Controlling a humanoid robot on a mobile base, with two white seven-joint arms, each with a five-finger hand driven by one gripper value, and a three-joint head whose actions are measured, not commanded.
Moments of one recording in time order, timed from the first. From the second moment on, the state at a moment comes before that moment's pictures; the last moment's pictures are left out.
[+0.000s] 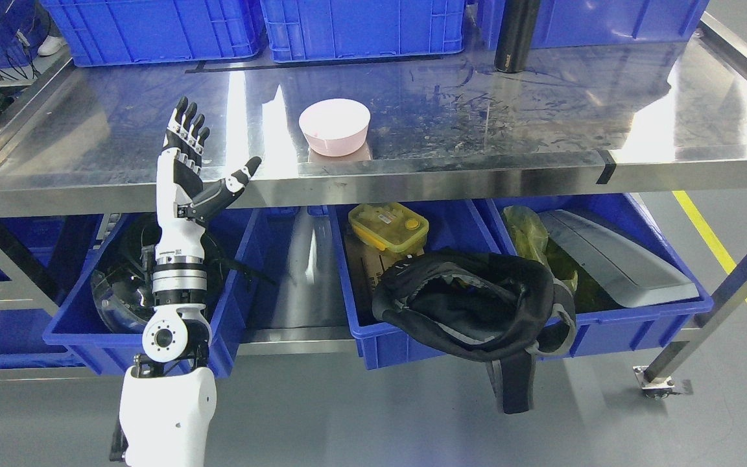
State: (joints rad) left arm -0.10 0.00 0.13 -1.61 0.12 -0.25 -0.02; right arm 0.00 0.00 0.05 0.00 0.05 -0.08 -0.03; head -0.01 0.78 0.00
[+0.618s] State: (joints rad) left arm -0.16 0.12 0.15 -1.61 0.03 -0.25 -0.16; right arm 0.00 0.00 0.05 0.00 0.05 -0.08 -0.03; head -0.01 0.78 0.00
